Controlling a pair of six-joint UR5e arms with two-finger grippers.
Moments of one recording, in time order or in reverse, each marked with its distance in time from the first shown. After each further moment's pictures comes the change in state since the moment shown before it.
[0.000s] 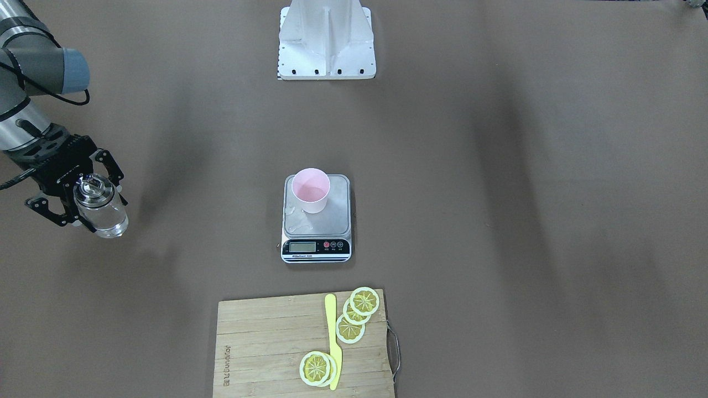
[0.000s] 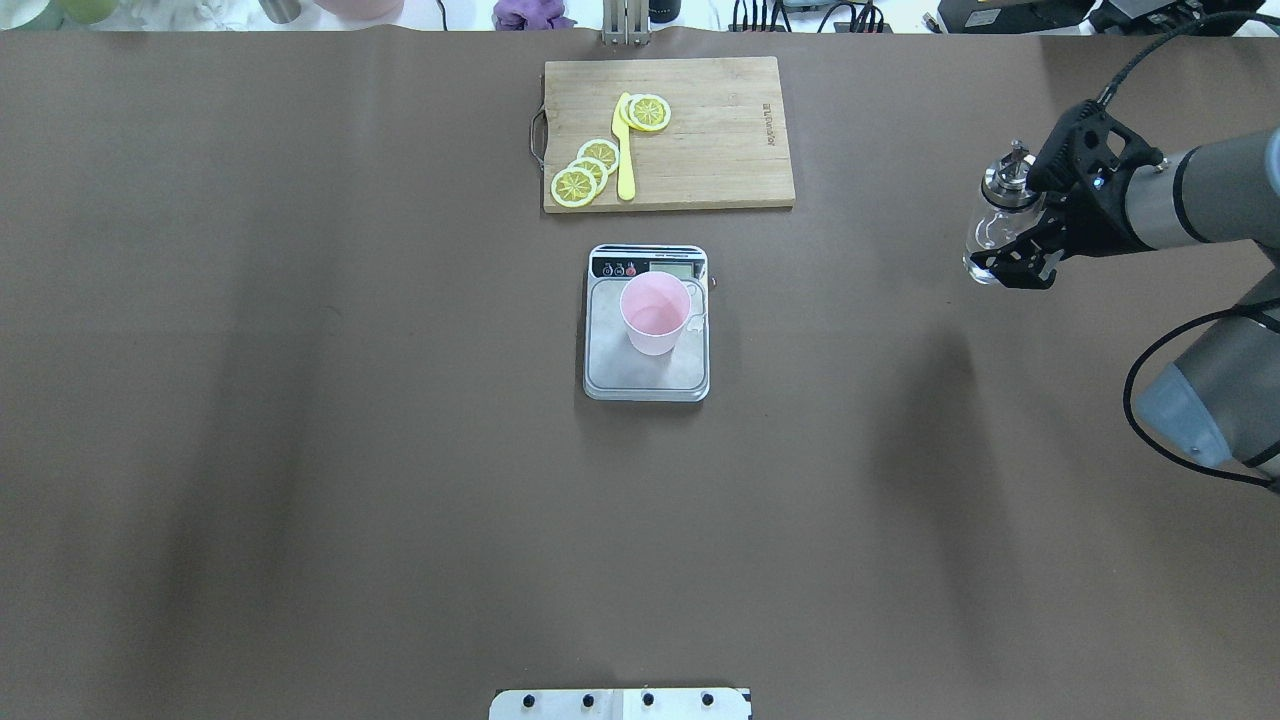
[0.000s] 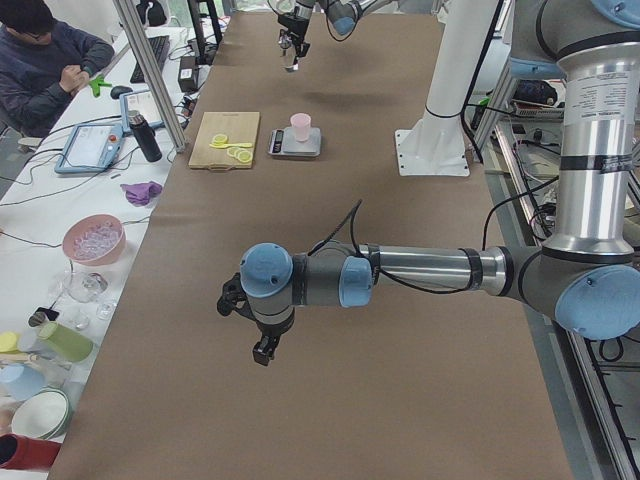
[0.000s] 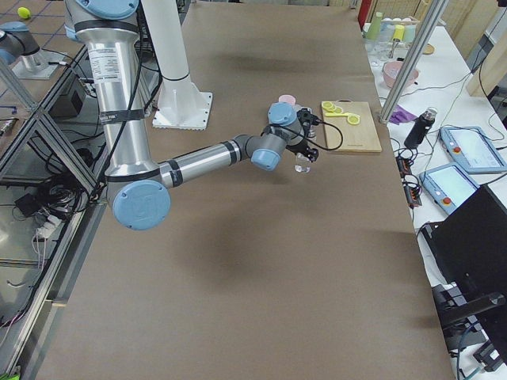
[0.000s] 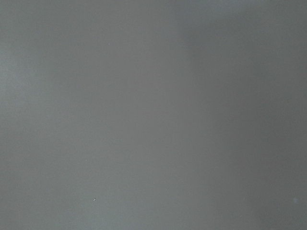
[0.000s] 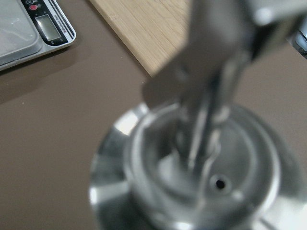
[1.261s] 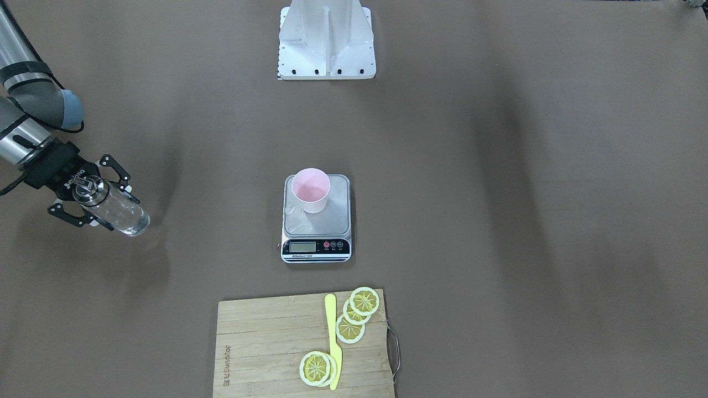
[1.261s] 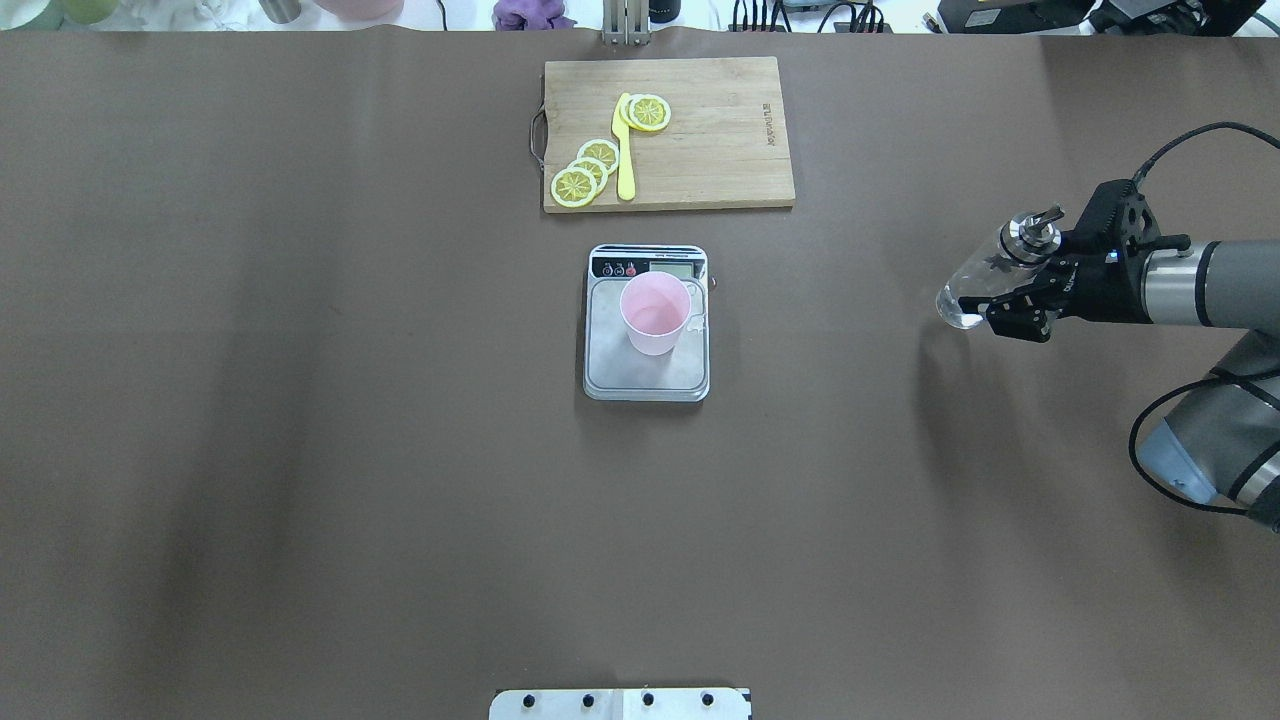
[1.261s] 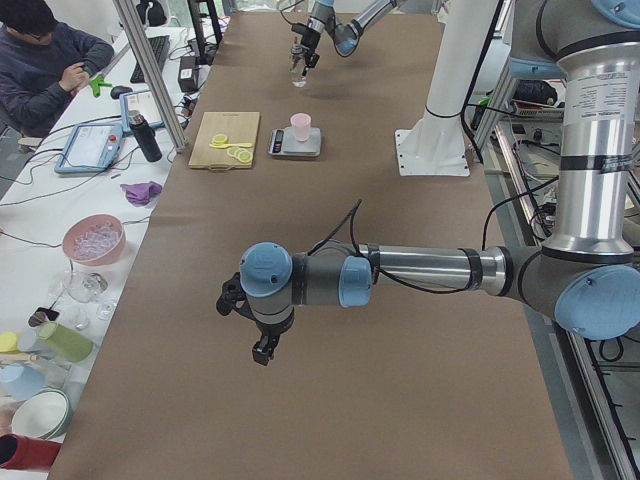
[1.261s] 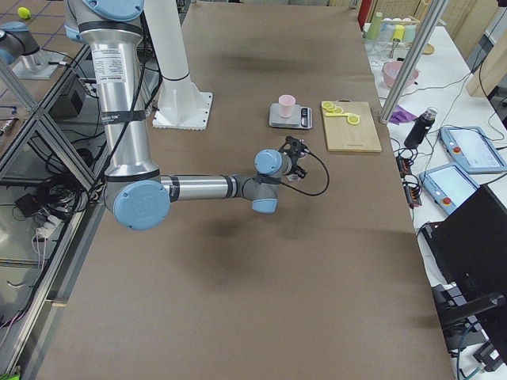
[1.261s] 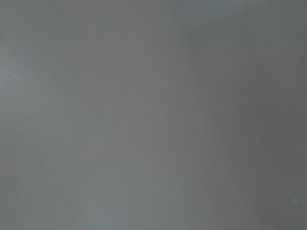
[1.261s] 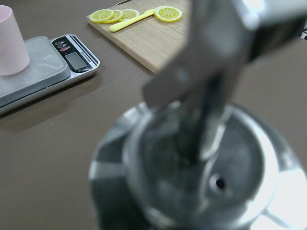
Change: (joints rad) left arm 0.000 -0.001 0.000 0.000 0.000 0.000; right arm -0.064 -0.013 -0.299 0.636 0.008 0.301
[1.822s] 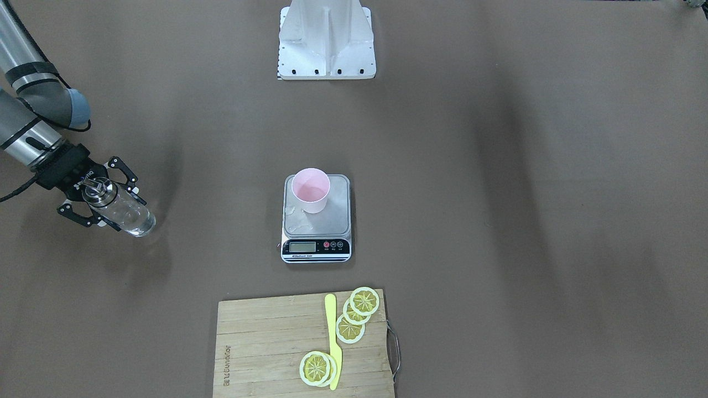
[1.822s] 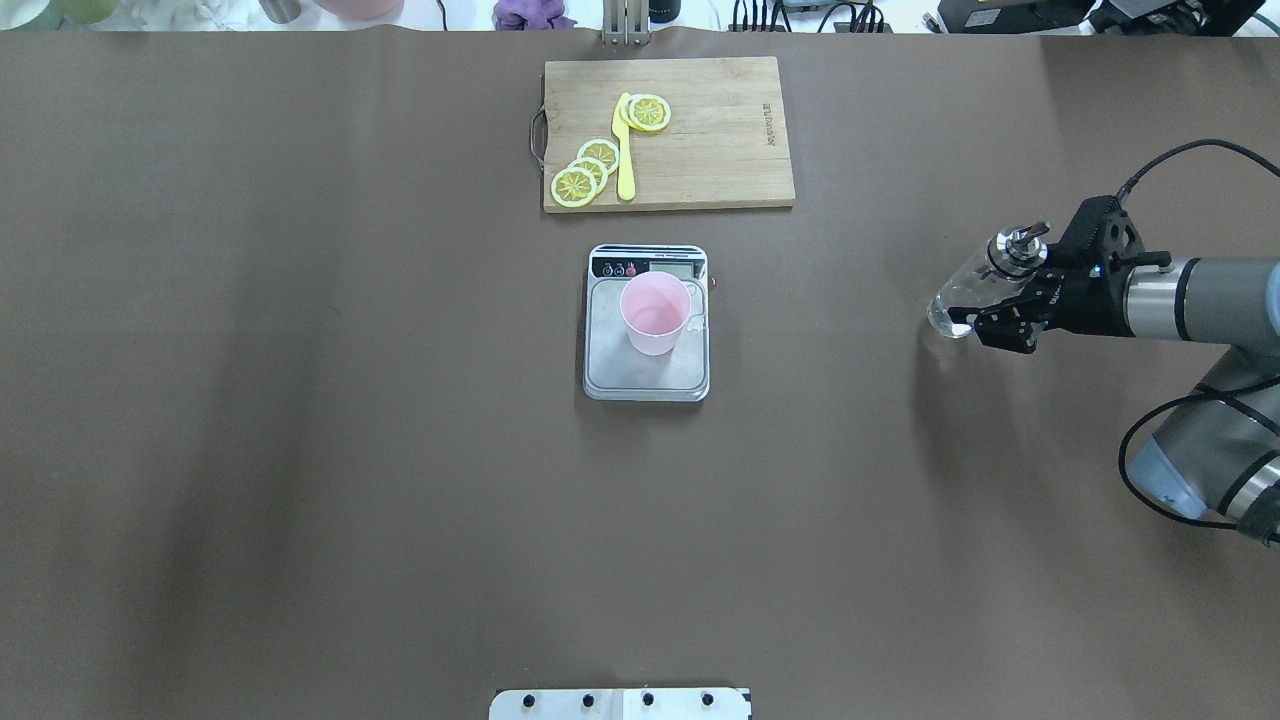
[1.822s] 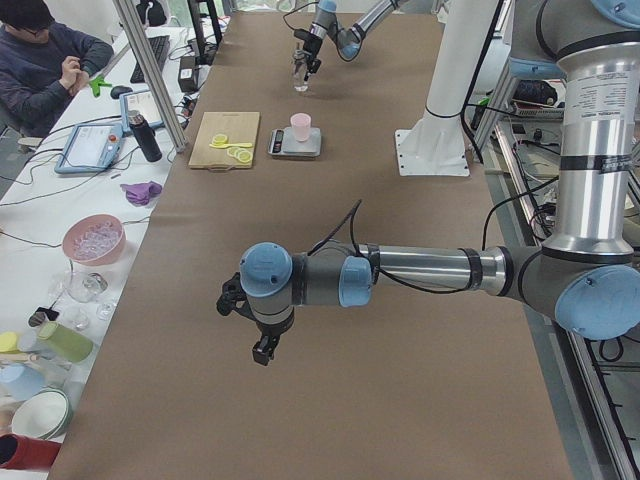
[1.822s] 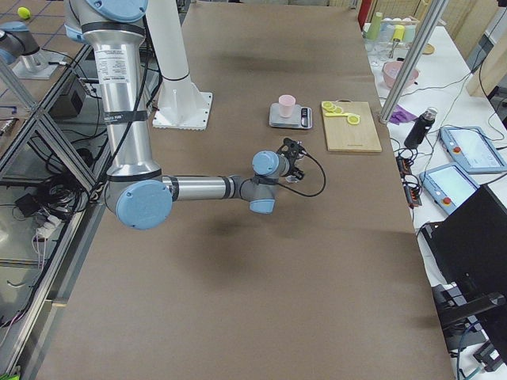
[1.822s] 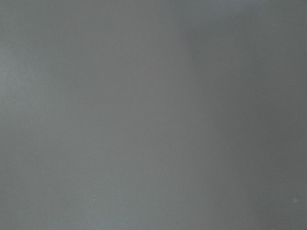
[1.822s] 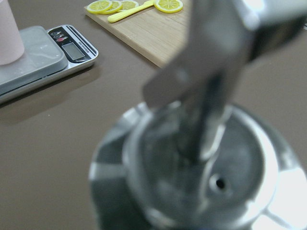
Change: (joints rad) left arm 0.000 0.000 0.000 0.001 0.000 0.000; right arm -0.044 -0.001 -0.014 0.005 -0.061 0.005
